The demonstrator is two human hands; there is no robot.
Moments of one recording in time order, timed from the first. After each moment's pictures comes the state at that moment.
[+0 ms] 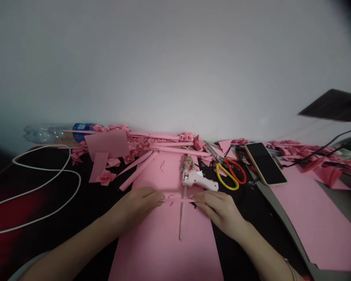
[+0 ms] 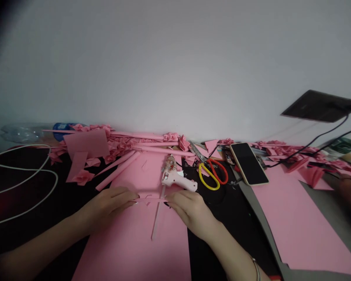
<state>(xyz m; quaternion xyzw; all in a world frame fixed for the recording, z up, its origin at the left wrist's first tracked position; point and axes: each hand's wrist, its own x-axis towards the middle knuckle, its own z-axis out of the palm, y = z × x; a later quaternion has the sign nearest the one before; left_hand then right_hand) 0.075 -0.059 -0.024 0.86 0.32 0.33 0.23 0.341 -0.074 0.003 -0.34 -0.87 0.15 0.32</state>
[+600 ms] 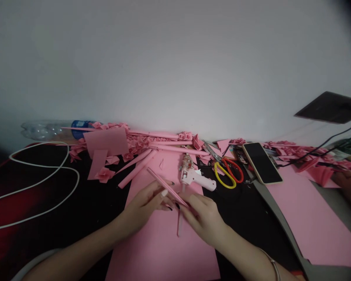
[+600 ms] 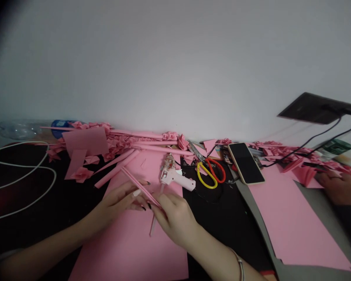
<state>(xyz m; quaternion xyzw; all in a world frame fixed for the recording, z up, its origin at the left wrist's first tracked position) 0.110 -0.073 -0.014 0.50 0.38 0.37 0.68 0.305 -0.091 -0.009 -0.40 -0.85 0.14 0.29</state>
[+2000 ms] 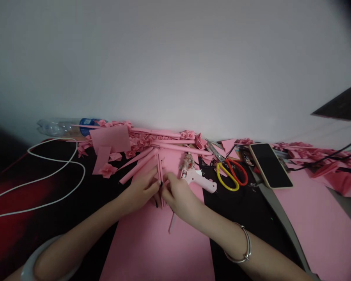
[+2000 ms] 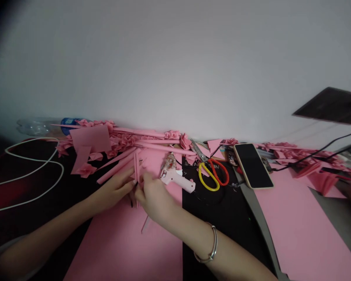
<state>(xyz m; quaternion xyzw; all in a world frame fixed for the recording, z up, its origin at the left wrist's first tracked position) 0.102 -0.049 -0.007 0.57 0.44 0.29 0.63 0.258 -0.049 -0.006 -0.49 -0.77 0.36 0.21</state>
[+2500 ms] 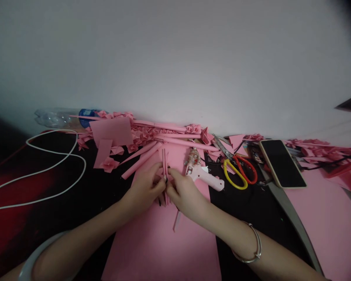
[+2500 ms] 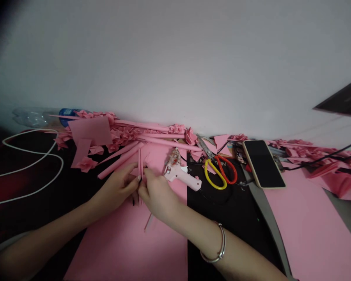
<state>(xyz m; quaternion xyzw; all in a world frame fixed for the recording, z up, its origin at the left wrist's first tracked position) 0.112 -0.055 -0.010 0.57 0.49 0.33 0.57 0.259 -0.047 -0.011 -0.46 -0.78 0.37 0.22</state>
